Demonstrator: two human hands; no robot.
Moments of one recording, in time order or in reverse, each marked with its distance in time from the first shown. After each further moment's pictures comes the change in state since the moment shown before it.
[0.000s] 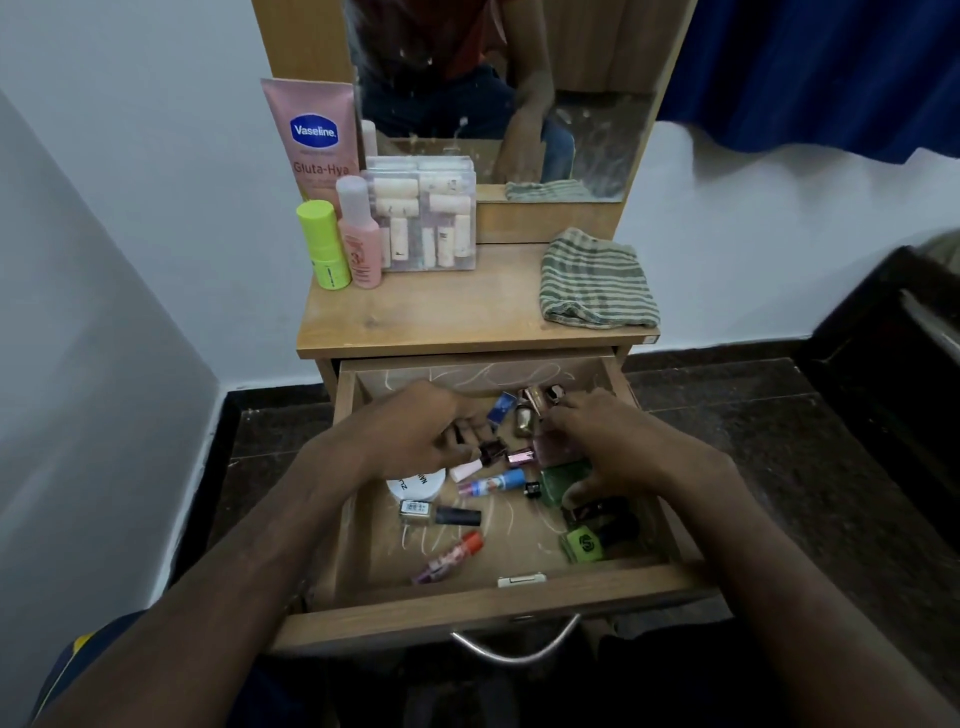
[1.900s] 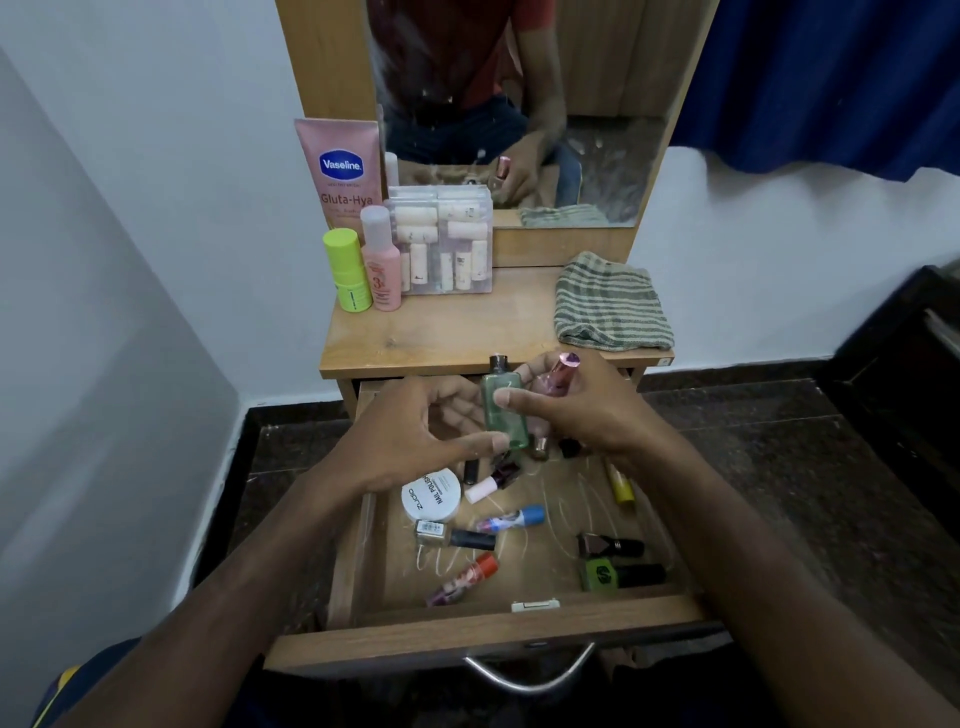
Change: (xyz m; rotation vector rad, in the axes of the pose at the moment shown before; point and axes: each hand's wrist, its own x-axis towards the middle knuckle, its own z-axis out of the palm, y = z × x) left_hand -0.029 0.030 -0.021 -0.493 0.366 -0.143; right_hand 0.016 -0.029 -0.035 1.144 0.380 -0.010
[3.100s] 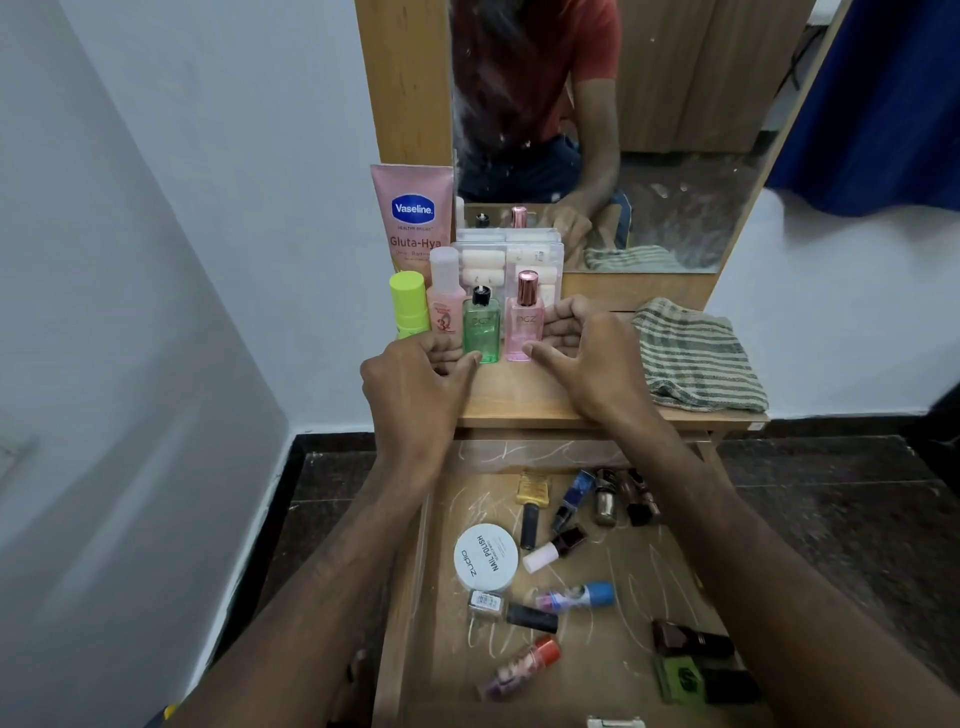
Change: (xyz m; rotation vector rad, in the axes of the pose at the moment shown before) left_hand 0.062 -0.022 -0.033 0.188 0.905 -0.081; right_hand 0.119 -0.021 0.029 -0.226 0.383 -0.288
